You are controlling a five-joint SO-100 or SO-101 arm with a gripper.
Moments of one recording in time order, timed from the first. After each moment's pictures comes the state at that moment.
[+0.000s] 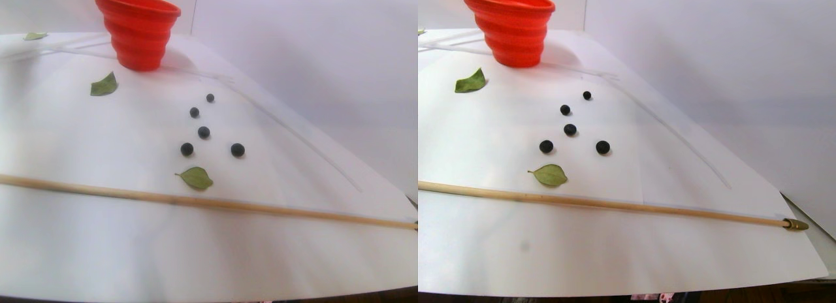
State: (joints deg) arm 12.0 188.2 105.9 92.5 -28.7
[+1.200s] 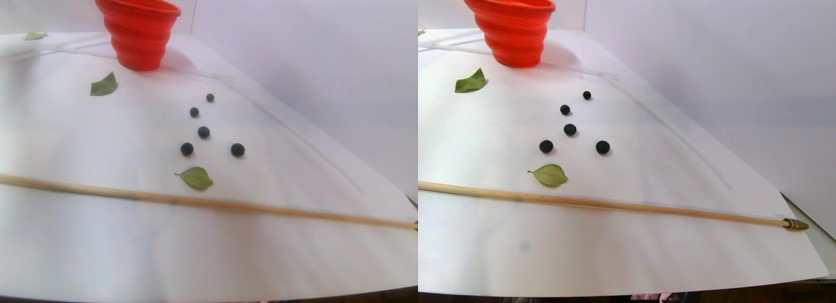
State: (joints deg) arm 23.4 178.2 130.0 76.4 -60.4
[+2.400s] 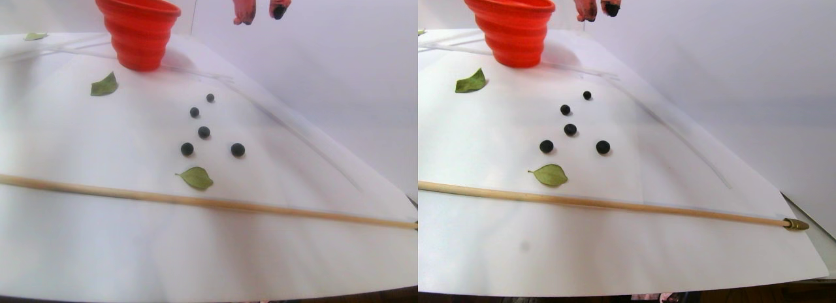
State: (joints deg) arm 21.4 161.5 145.2 49.1 -68.8
